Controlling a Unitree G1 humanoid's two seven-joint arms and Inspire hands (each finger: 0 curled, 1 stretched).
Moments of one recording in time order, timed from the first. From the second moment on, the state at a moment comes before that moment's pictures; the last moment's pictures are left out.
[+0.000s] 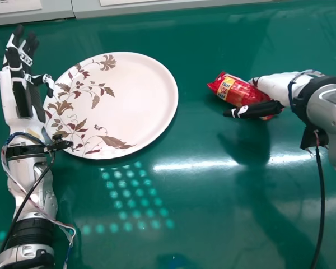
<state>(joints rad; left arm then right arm) -0.40 0.21 0.33 0.56 -0.18 -0.73 -0.11 -0.63 -0.85 0.28 -0.15 -0.89 0.26 0.94</state>
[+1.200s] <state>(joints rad) -0.38 0.21 0.33 0.53 -0.22 -0.74 -0.14 -0.61 -0.76 0.29 0.12 -0.99 0.08 0.30</state>
